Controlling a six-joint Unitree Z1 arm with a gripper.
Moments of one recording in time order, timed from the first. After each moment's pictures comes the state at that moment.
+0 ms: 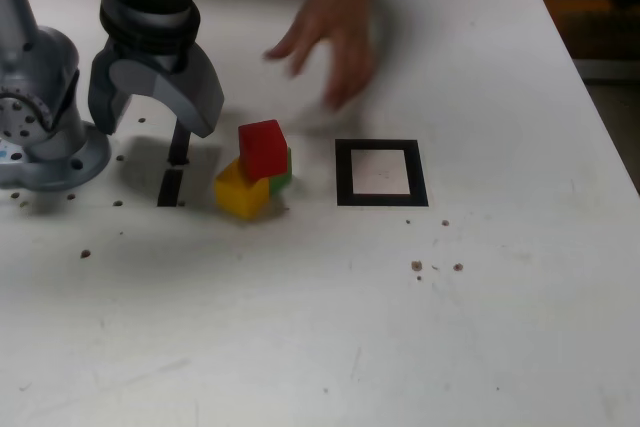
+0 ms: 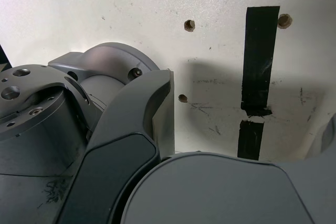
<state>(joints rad) 0.01 1.56 -0.76 1.14 0.08 0.11</state>
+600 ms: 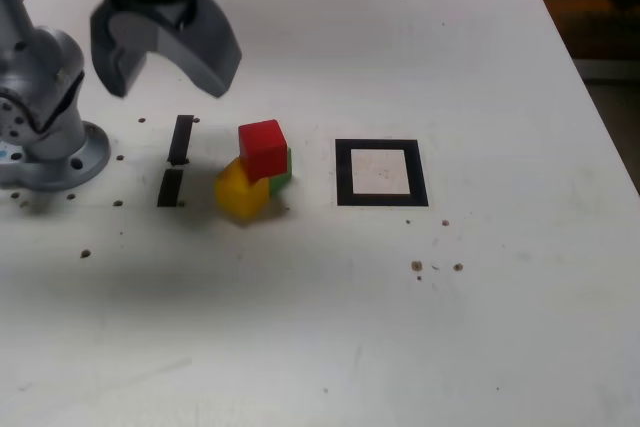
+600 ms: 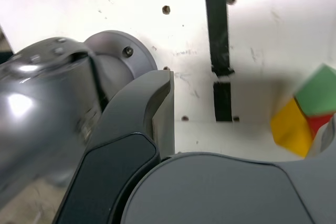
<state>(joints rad) -0.17 1.48 -1.05 1.42 0.10 -0.01</state>
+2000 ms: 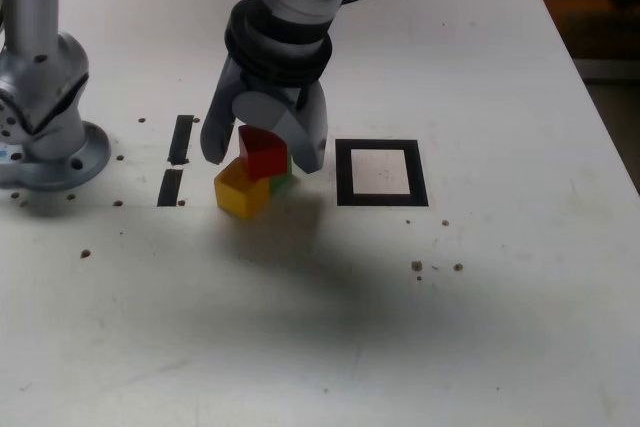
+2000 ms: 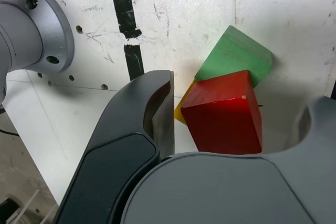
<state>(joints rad) -0.27 1.89 -1.29 1.34 0.03 -0.15</state>
